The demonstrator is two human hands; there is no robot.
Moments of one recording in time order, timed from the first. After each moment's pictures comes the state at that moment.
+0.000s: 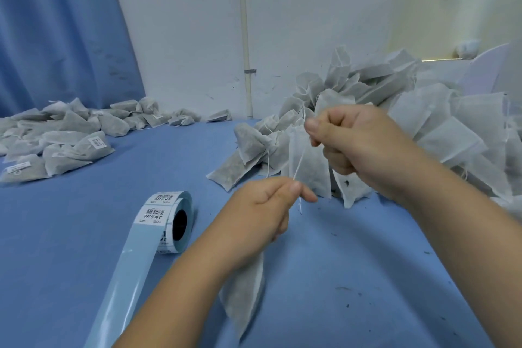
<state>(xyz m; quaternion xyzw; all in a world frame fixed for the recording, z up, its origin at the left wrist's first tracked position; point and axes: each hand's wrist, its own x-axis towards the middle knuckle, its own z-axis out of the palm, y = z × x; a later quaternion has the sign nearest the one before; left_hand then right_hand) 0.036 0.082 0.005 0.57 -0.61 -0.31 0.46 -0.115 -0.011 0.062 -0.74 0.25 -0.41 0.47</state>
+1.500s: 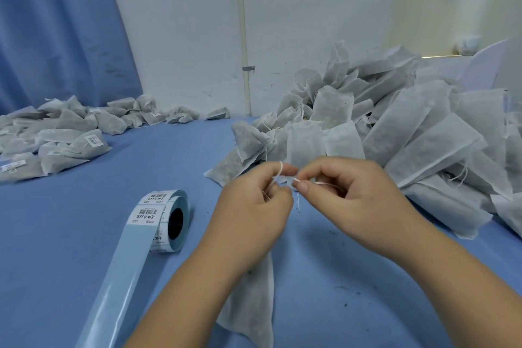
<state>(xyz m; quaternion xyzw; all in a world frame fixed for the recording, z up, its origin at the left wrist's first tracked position) 0.027 0.085 0.001 0.58 -0.59 -0.18 0.53 -0.122 0.016 0.011 -0.83 0.23 -0.42 0.29</state>
